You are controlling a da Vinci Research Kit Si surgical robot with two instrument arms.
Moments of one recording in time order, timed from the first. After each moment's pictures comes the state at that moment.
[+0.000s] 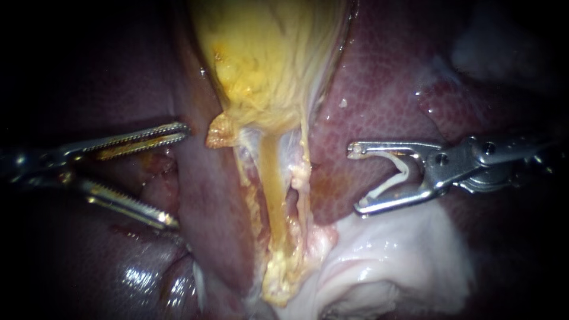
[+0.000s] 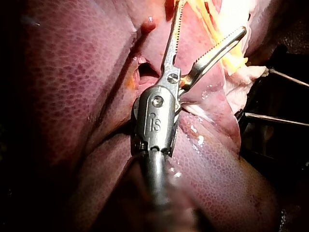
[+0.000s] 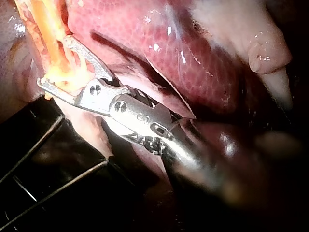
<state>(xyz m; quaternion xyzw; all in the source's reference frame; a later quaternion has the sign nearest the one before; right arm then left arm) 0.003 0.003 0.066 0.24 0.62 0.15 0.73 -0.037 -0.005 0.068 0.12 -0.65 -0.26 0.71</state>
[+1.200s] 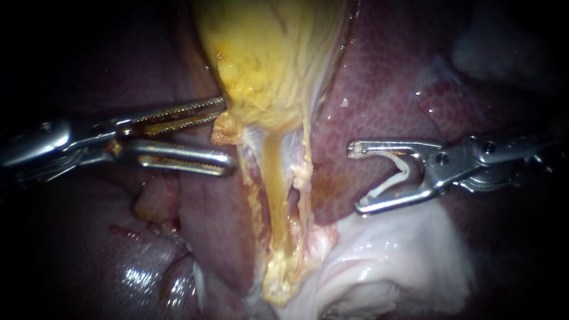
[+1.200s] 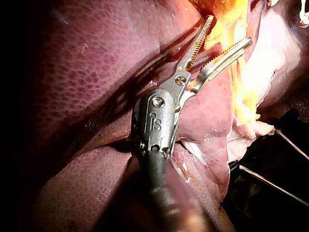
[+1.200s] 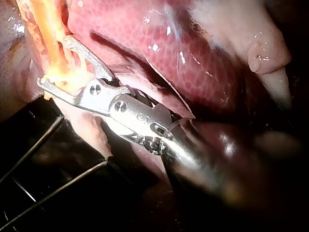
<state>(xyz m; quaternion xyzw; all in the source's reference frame) 0.003 0.003 0.066 0.24 0.62 0.15 0.73 -0.041 -0.001 0.072 0.13 -0.62 -0.35 0.69</state>
